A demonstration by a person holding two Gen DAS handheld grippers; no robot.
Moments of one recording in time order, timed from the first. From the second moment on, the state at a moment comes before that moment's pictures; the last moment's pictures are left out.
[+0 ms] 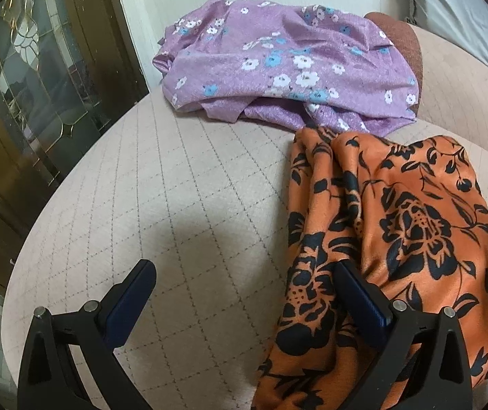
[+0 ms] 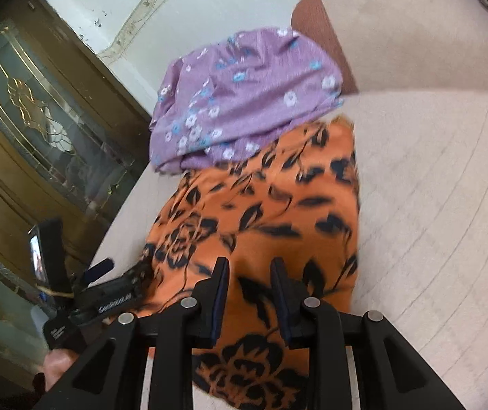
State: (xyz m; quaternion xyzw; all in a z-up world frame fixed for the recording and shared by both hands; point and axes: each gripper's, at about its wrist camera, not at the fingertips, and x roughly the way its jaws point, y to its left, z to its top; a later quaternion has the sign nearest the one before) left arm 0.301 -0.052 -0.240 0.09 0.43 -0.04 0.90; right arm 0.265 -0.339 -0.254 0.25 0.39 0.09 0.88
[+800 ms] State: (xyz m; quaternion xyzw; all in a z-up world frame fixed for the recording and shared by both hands) left arm 0.313 -0.034 -0.229 0.07 0.43 -0.07 0.90; right arm 0.413 -0.382 -0.276 0.28 0.48 -0.02 0.83
